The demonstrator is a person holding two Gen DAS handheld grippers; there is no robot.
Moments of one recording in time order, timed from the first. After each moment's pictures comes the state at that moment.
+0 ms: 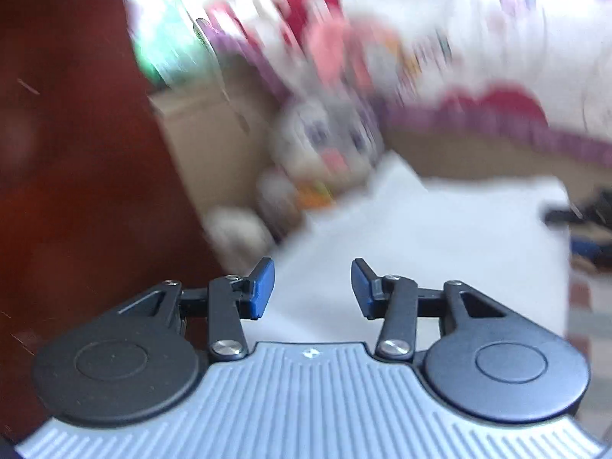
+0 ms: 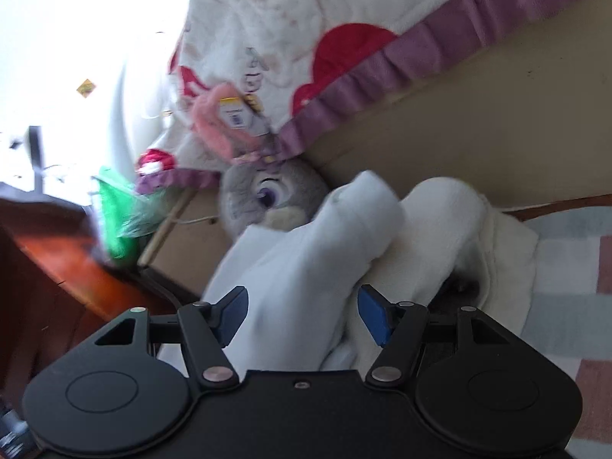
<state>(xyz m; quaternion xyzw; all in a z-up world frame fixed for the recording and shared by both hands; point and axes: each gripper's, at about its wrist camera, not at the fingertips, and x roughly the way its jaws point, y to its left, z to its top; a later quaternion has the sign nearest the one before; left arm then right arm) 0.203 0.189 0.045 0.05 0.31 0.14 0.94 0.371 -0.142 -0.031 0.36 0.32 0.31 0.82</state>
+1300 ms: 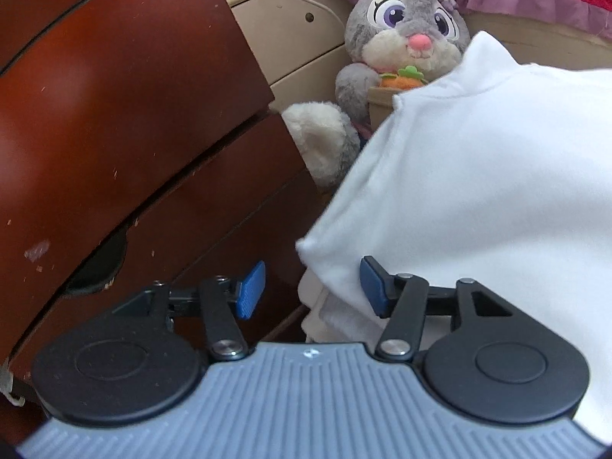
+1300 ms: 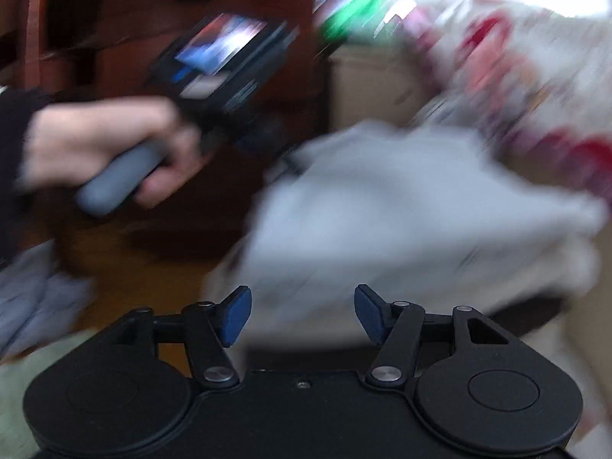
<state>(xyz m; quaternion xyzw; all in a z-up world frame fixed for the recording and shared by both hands) 0.194 0.229 -0.011 0.08 0.38 0.27 0.88 0.163 -0.057 -0.023 -0.14 0.23 0.52 0.81</state>
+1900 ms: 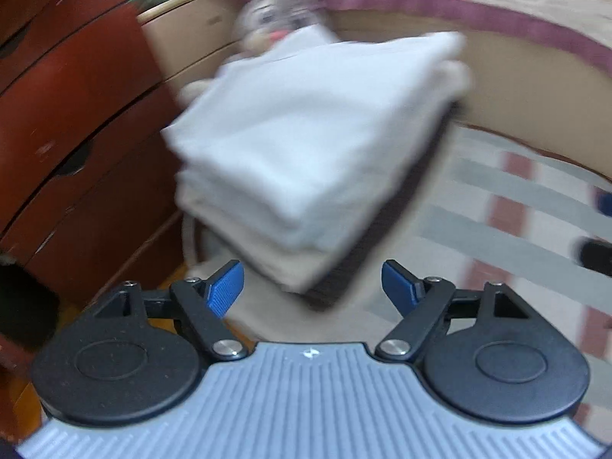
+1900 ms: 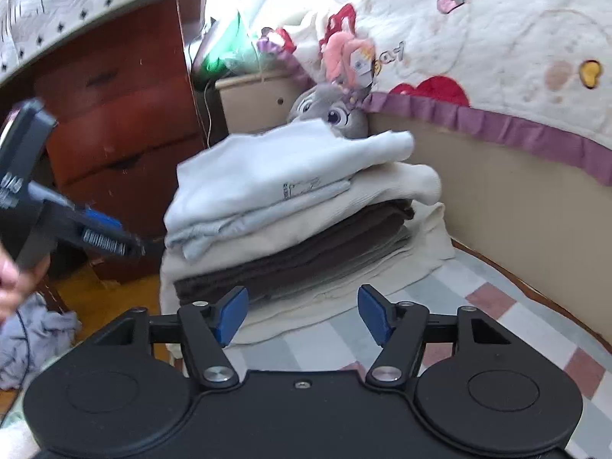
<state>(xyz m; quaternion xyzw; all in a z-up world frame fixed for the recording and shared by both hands) 0.079 0.051 0.016 0.05 0.40 0.15 0.90 0.126 -0.227 0.003 -0.02 0.25 0.39 0.89</state>
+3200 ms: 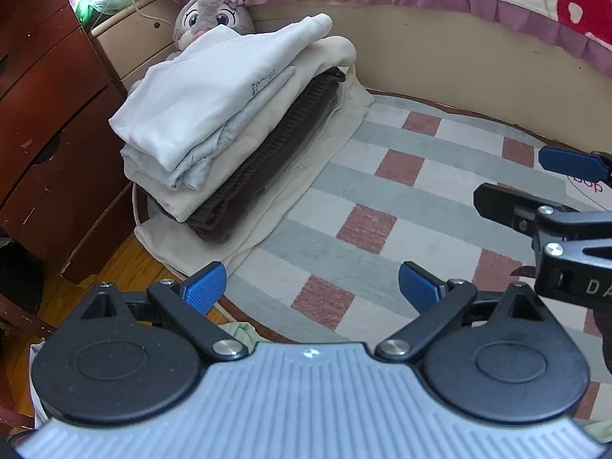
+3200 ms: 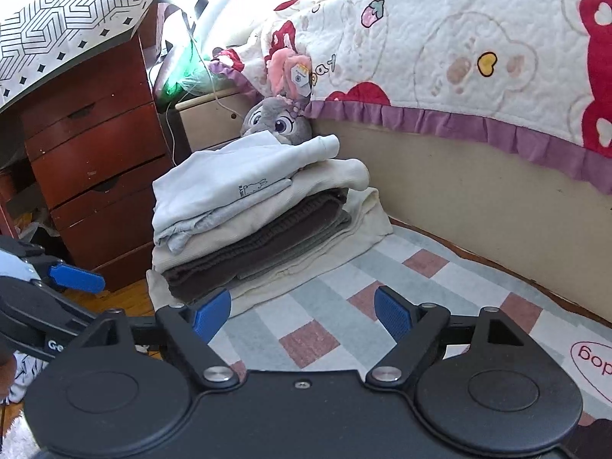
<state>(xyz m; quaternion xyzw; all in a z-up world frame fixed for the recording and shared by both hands) 0.025 -0.088 0.026 0.06 0.44 0.13 0.89 0.074 -0.303 0.021 0.02 0.26 0.32 0.91</state>
